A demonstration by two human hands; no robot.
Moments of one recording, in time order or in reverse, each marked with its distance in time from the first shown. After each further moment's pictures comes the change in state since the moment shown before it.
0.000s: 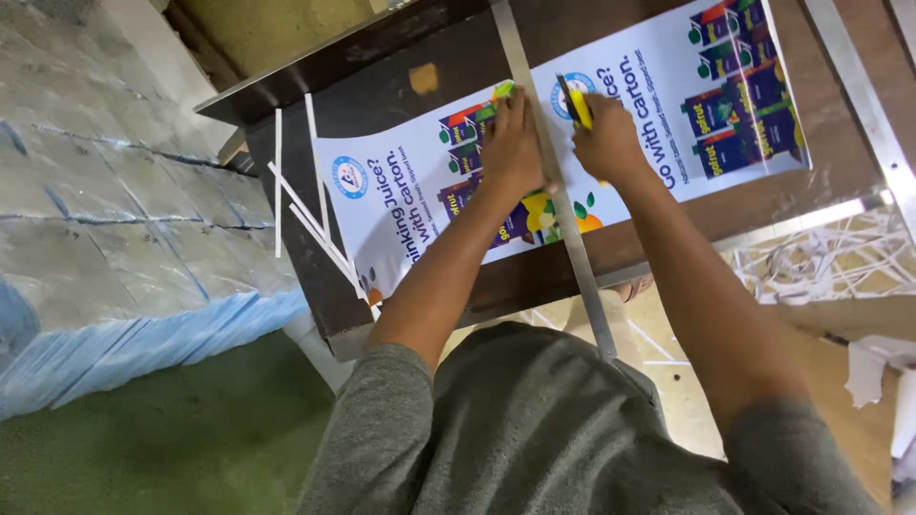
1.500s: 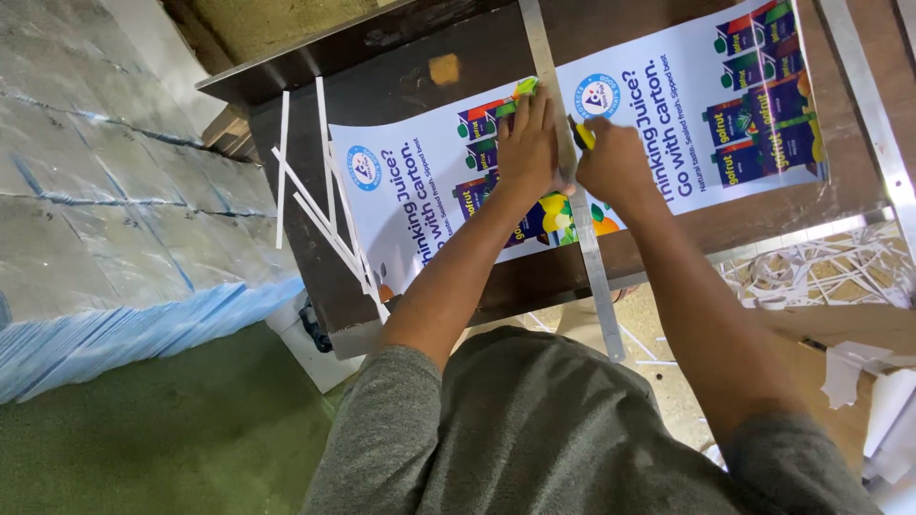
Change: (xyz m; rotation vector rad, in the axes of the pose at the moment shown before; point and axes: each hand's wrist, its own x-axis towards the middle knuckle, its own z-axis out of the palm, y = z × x) left_hand 0.009 -0.017 0.033 0.064 0.132 0.056; right_hand -0.030 -0.050 0.010 -0.246 0.011 0.032
